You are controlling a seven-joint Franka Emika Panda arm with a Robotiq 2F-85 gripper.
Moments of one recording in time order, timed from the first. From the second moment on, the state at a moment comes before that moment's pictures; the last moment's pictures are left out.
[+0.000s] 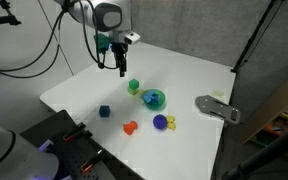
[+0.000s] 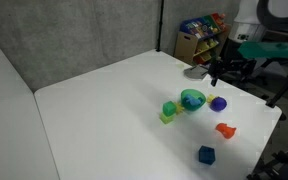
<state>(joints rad) 0.14 0.01 0.00 -2.28 0.07 2.18 0.53</state>
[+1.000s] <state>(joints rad) 0.05 -0.50 0.00 -2.27 -0.03 1.82 0.16</state>
